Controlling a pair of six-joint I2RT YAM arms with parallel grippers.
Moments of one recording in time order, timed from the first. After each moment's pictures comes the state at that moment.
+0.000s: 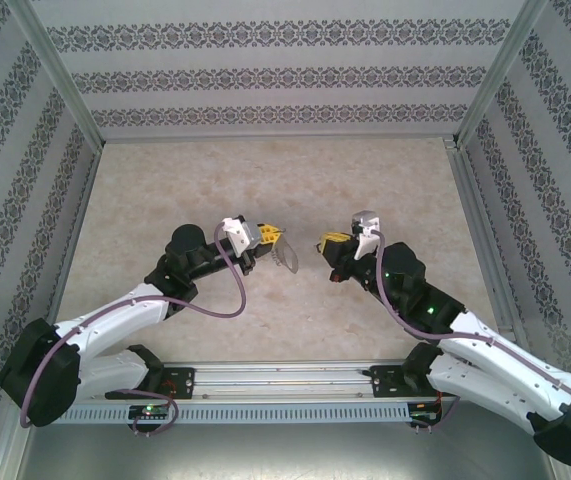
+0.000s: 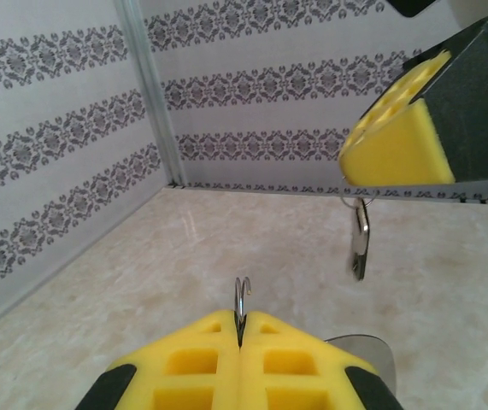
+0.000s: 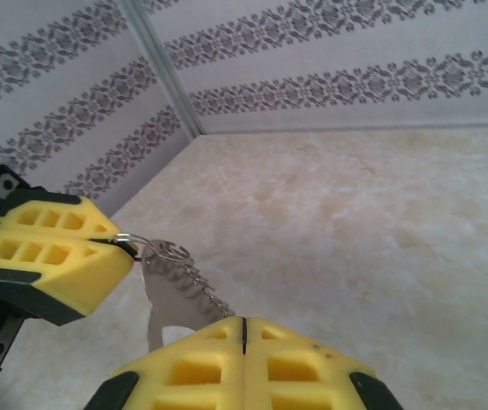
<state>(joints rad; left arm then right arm) -0.60 1.14 0.58 0.54 0.48 0.20 0.79 0.74 0.59 -0.02 0.07 0.41</state>
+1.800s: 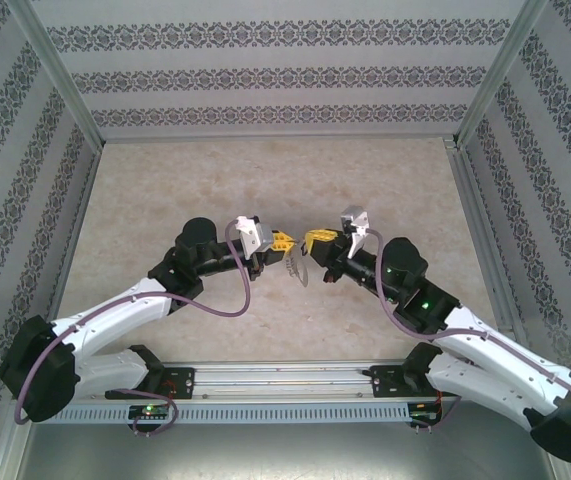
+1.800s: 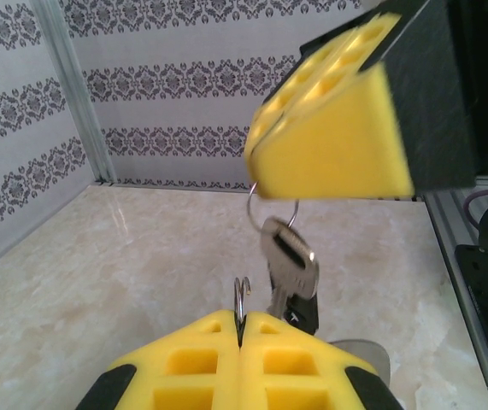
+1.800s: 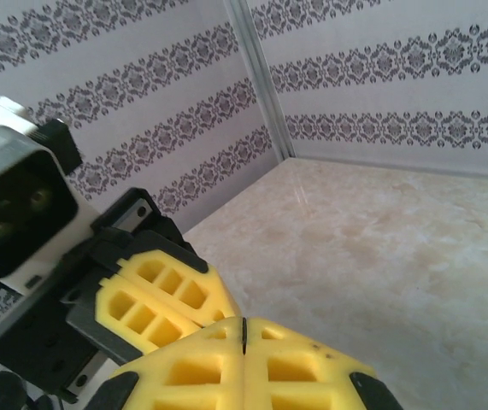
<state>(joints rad) -0.67 1.16 0.68 0.38 0.56 0.17 0.79 0.78 0.61 0.13 -0.14 0.36</state>
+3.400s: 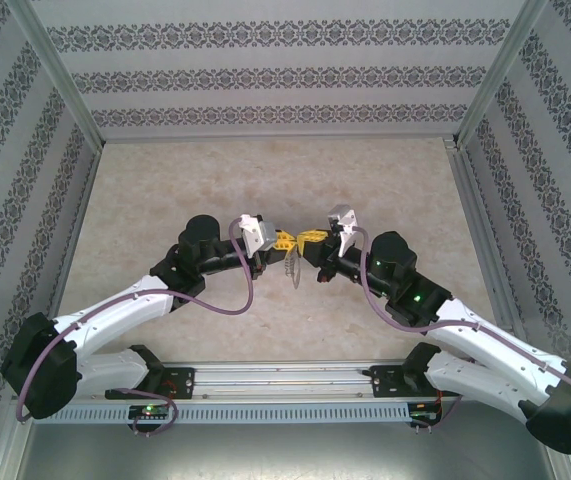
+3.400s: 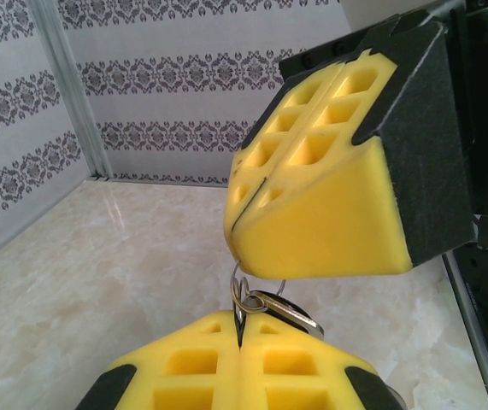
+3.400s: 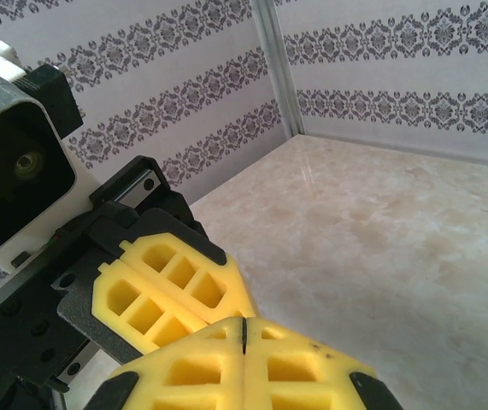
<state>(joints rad) -0.67 1.18 0.71 0.35 0.56 0.18 0.79 0.87 0.64 0.11 -0.19 0.31</state>
